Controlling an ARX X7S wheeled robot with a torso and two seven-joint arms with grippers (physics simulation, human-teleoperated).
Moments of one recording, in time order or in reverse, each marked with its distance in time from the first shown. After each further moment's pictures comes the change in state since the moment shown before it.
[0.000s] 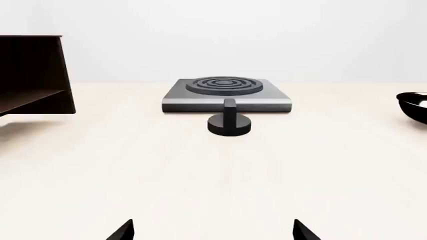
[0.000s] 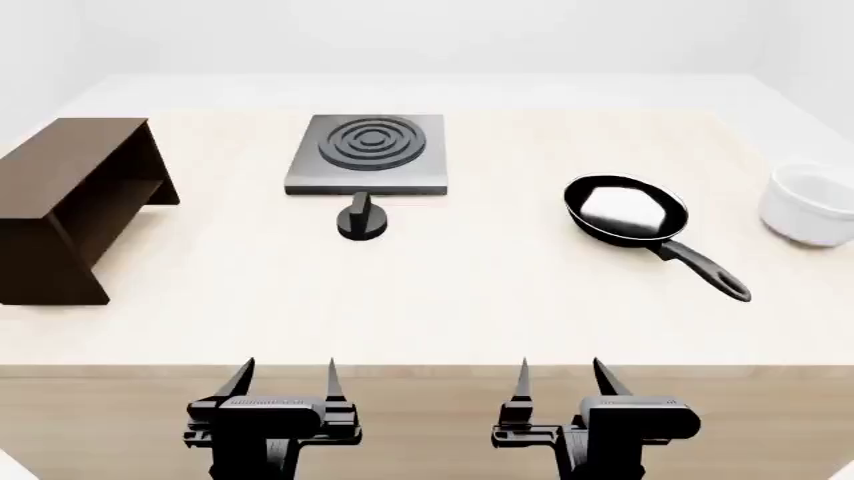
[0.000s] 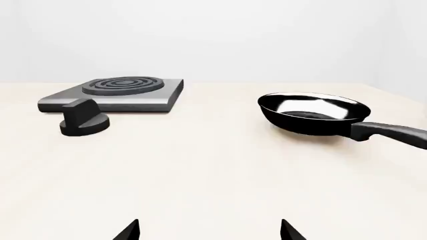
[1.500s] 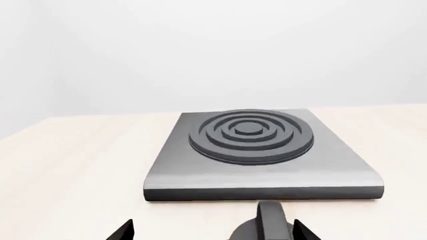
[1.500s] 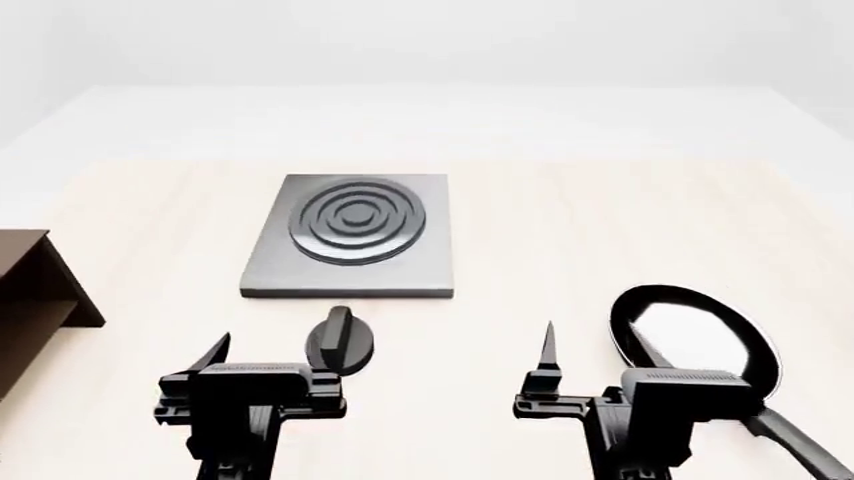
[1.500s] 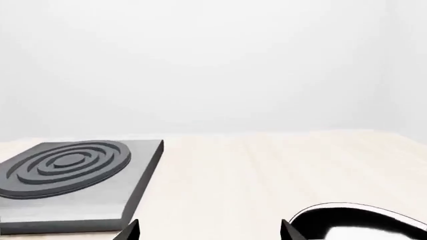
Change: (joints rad) left arm -0.029 -0.134 0.100 0.262 -0.087 -0.292 -0.171; right arm -0.015 0.131 -0.062 -0.337 0.144 0.223 0.134
